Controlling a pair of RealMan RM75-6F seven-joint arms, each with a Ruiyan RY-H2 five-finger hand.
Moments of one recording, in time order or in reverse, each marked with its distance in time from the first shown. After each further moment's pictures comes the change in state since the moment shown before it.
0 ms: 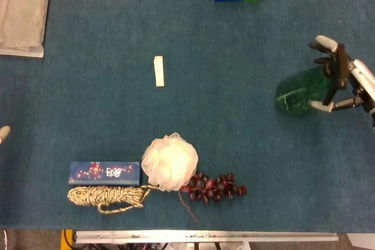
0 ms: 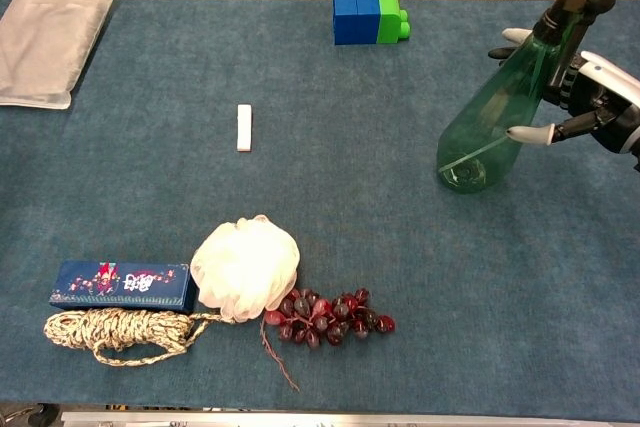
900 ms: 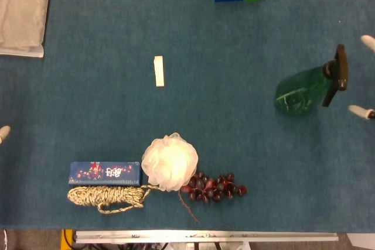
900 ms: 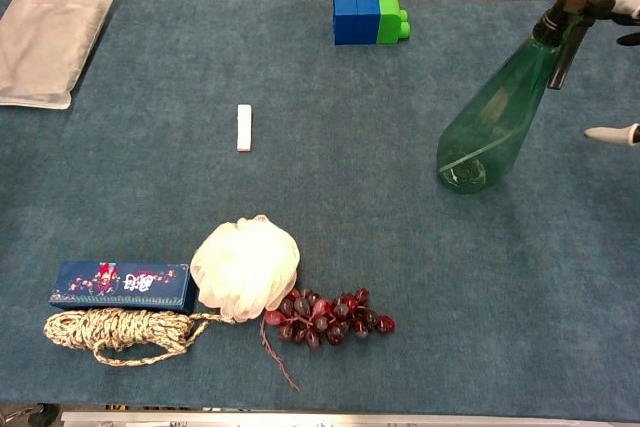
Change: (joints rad) left arm 0.000 0.000 -0.001 0.000 0.000 0.000 0.000; right arm -0.133 0.299 0.021 -0.458 0.150 0.096 -0.918
